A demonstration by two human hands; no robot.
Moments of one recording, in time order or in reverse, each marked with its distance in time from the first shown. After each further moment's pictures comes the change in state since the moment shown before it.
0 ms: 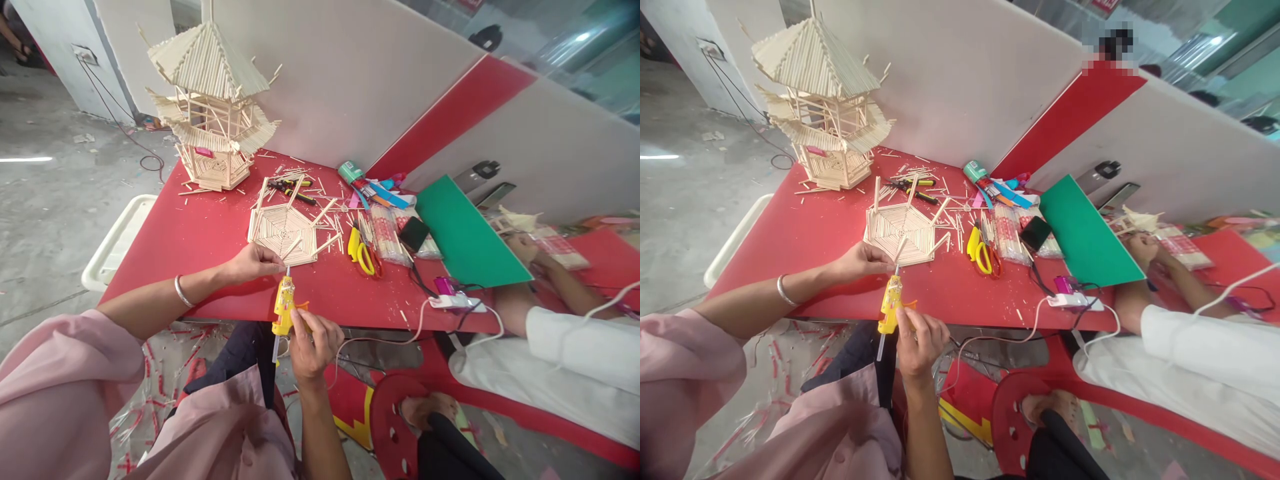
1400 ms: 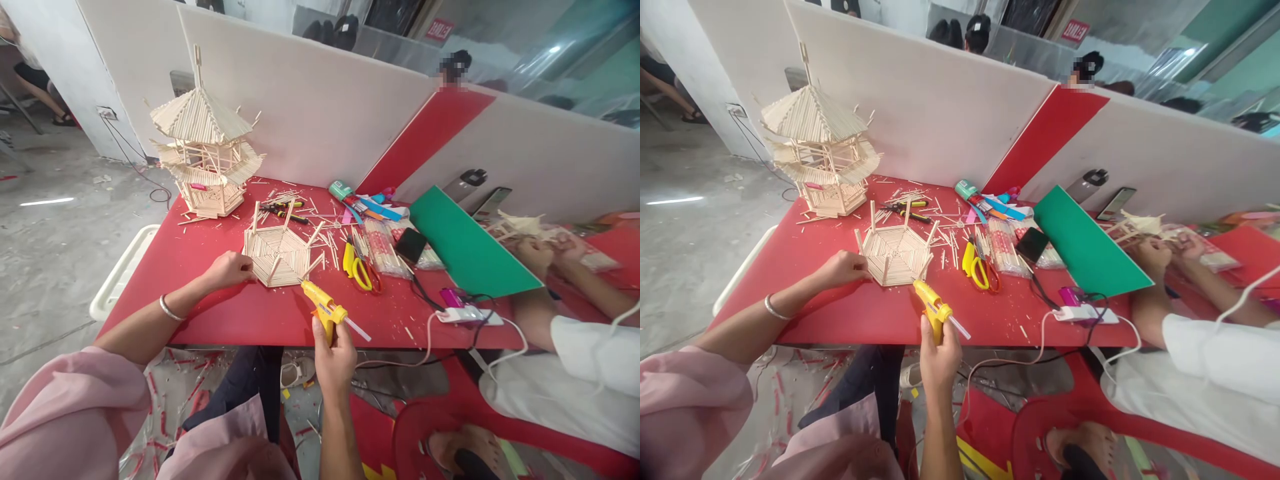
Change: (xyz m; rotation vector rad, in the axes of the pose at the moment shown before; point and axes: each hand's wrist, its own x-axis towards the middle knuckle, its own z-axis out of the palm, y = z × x) left_hand 0.012 0.009 -0.047 0.896 0.210 -0.014; right_hand 0.014 0.035 0.002 0.358 -0.173 0.909
